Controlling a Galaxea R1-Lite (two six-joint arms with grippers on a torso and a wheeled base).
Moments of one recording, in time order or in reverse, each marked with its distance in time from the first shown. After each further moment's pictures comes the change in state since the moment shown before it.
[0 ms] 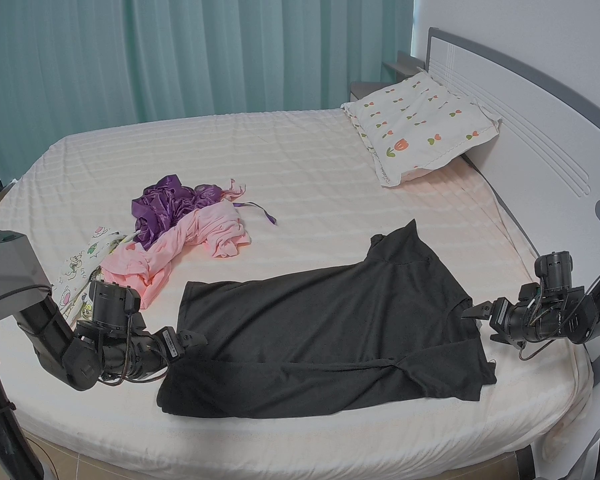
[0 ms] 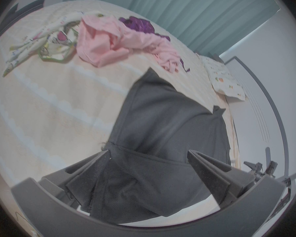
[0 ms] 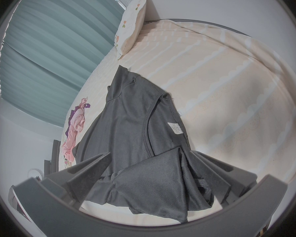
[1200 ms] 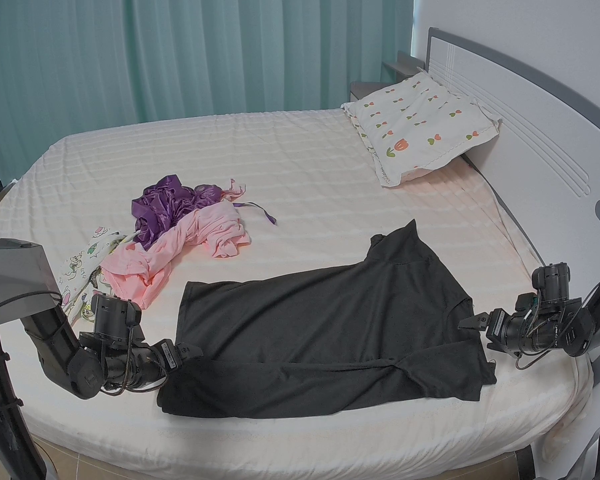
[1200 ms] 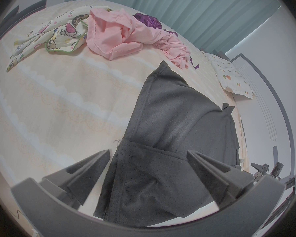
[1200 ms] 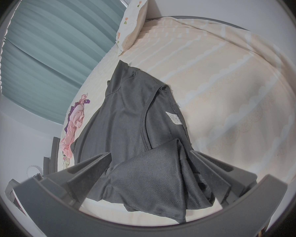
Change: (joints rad) left arm 0.019 0.070 0.049 -0.073 0.016 0.031; right arm 0.016 0.024 0.077 -0.102 0.000 -0.010
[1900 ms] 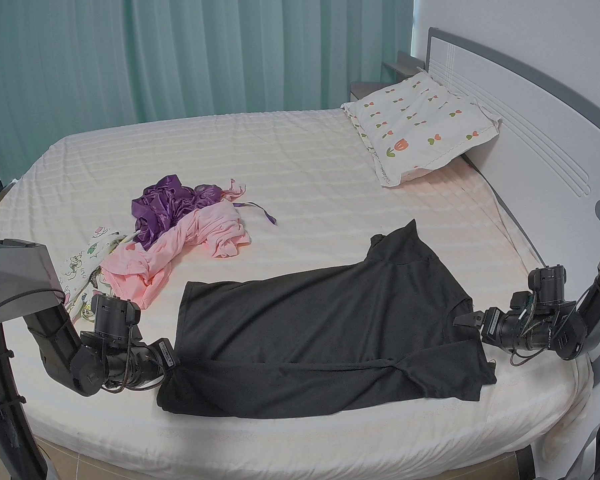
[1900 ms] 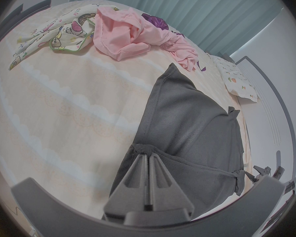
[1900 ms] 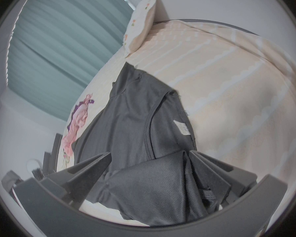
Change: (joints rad) left arm 0.024 0.031 -0.020 0.002 0.022 -0.004; right arm -0.002 0.069 -0.001 -0.127 0.020 -0.029
